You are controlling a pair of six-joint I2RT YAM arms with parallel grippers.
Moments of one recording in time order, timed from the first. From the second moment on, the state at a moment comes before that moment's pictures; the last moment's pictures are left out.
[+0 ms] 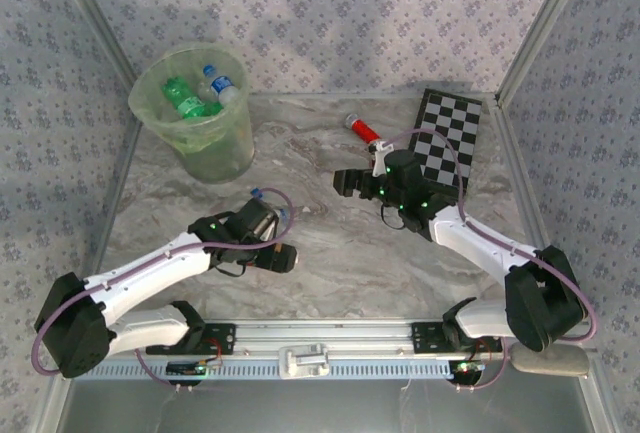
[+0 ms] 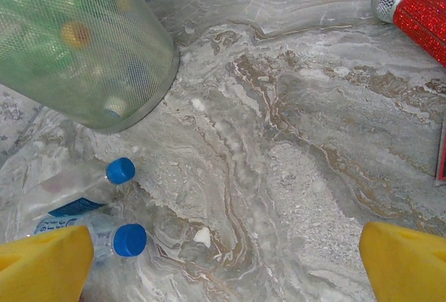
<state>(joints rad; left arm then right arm) -0.82 1.14 0.74 -0.76 -0.02 -0.50 0.54 1.31 0.79 0.05 -0.13 0.44</state>
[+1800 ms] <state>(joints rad) -0.83 1.37 0.83 -0.80 0.01 -0.31 0.53 1.31 0.73 0.10 -0.13 0.46</state>
